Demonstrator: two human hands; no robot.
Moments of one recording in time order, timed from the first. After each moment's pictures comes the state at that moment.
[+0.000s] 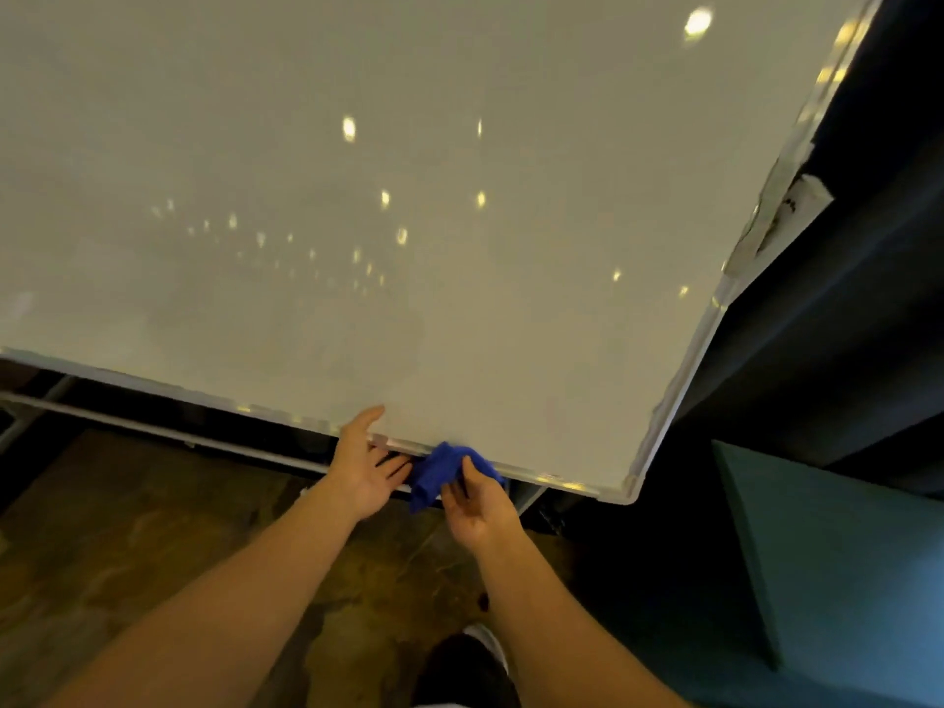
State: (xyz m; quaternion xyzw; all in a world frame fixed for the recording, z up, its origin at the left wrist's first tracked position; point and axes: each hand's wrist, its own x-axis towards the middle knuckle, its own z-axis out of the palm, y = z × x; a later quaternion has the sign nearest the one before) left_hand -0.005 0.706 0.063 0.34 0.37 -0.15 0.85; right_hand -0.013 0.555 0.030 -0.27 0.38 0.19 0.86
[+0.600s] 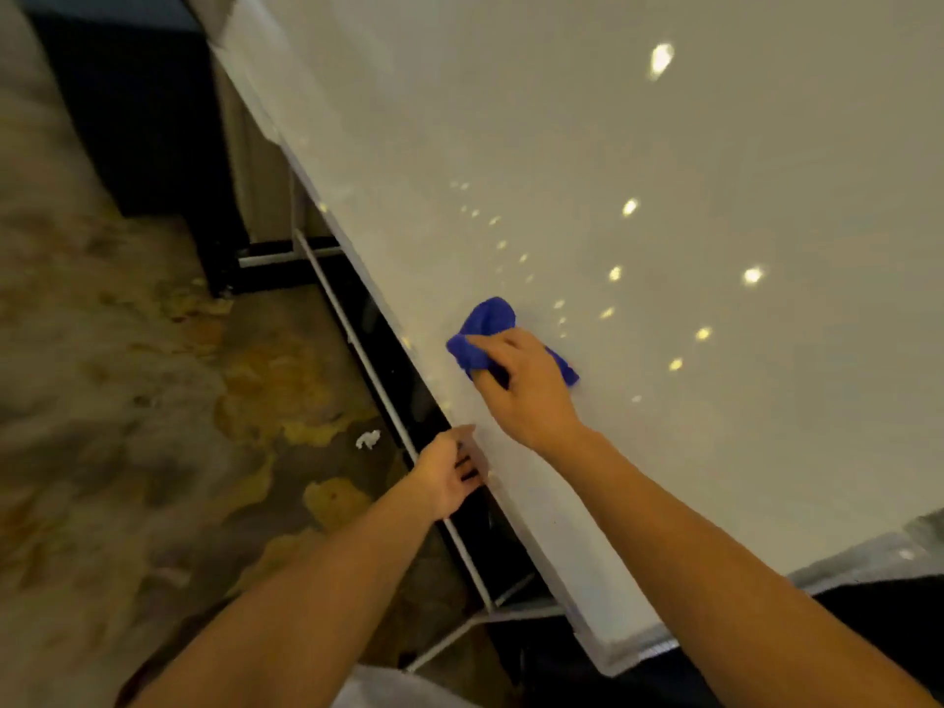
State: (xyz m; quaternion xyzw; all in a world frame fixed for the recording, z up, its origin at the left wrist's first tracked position) left_hand 0.047 0.585 0.060 0.19 0.42 0.11 0.88; right_hand 0.128 0.547 0.183 -0.76 -0.58 0.07 0.29
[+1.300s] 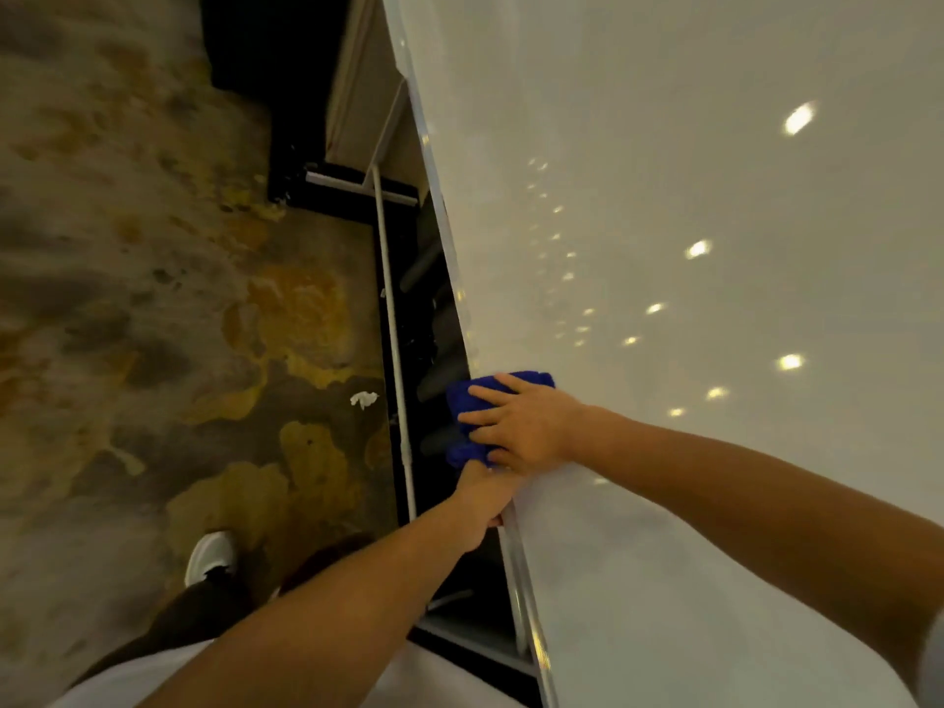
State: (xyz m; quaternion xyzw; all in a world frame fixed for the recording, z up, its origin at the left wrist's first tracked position) left_hand 0.076 0.598 0.039 0.20 0.48 0.19 0.83; right_hand 0.157 0.664 0.124 -0.33 -0.83 0.00 -0.46
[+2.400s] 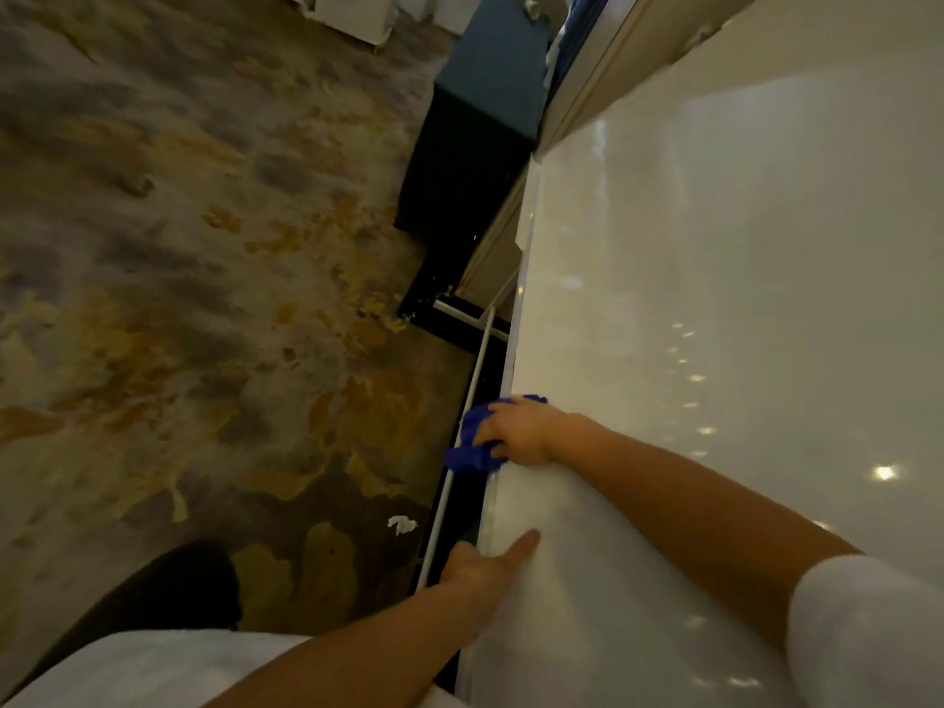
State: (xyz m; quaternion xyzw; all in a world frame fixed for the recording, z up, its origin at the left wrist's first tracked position) left_hand 0.123 0.702 0.046 0.08 0.61 0.25 0.74; right_hand 0.169 0.888 0.097 -0.28 -0.85 0.07 -0.43
